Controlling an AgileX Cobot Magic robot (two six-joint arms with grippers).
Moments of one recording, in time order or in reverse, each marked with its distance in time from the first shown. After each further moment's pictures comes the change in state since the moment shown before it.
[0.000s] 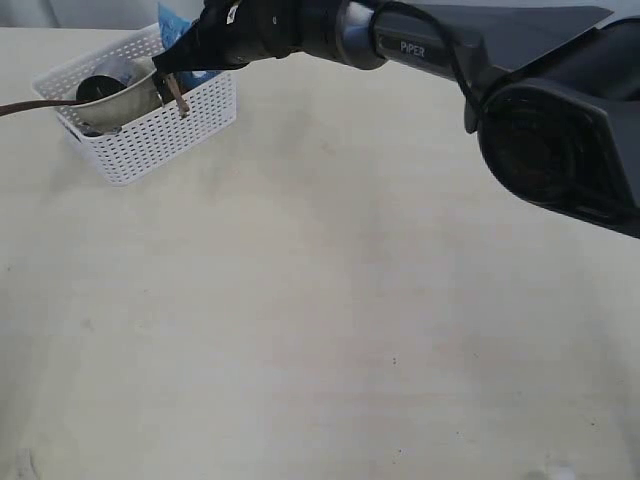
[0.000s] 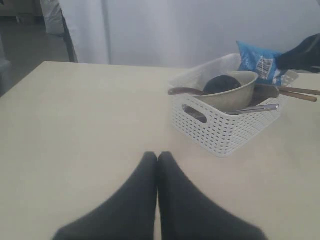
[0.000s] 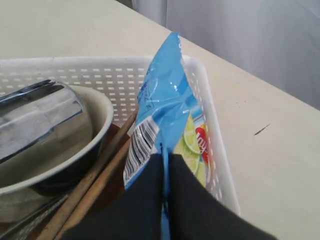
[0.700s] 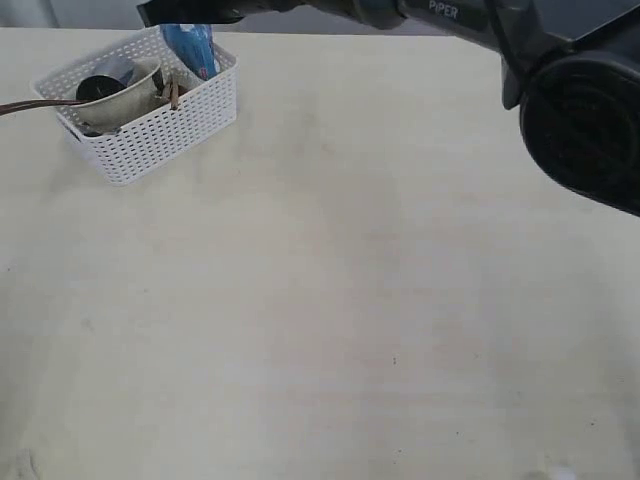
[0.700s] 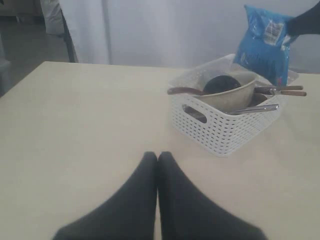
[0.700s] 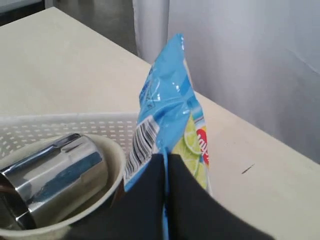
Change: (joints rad) left arm 0.000 0.000 0.000 0.000 0.000 0.000; right arm 0.000 -0.098 0.000 0.000 0.014 0.000
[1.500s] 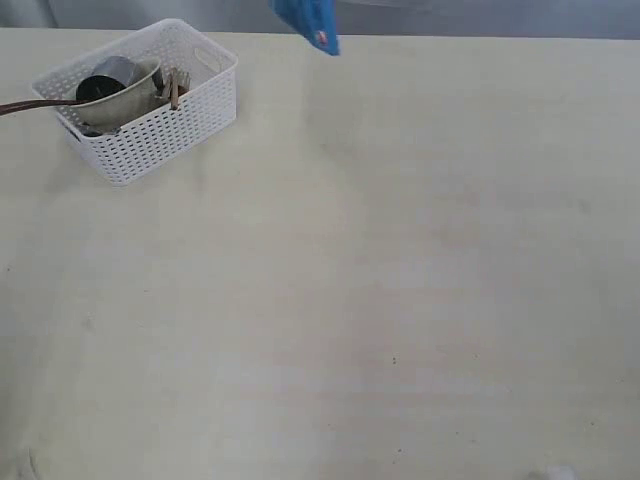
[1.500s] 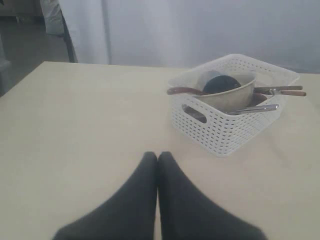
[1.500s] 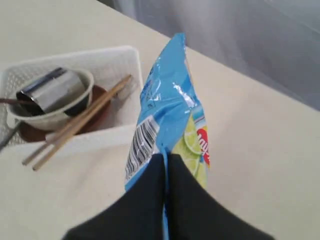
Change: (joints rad) left arm 0.000 0.000 0.000 0.000 0.000 0.000; right arm -0.180 -0.410 0.153 -0.017 0.549 0.057
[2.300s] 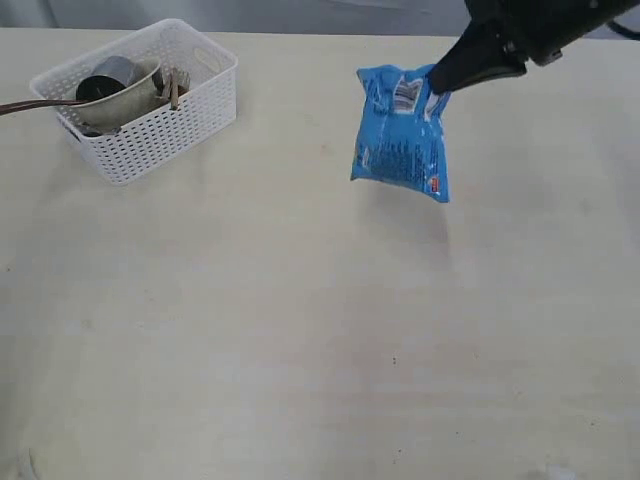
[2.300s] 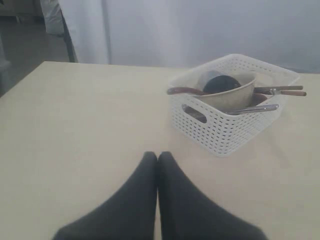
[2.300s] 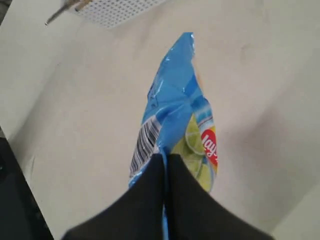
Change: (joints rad) left arm 0.000 0.000 0.000 0.000 0.000 0.000; right arm -0.456 -0.074 0.459 0.635 0.407 -0.620
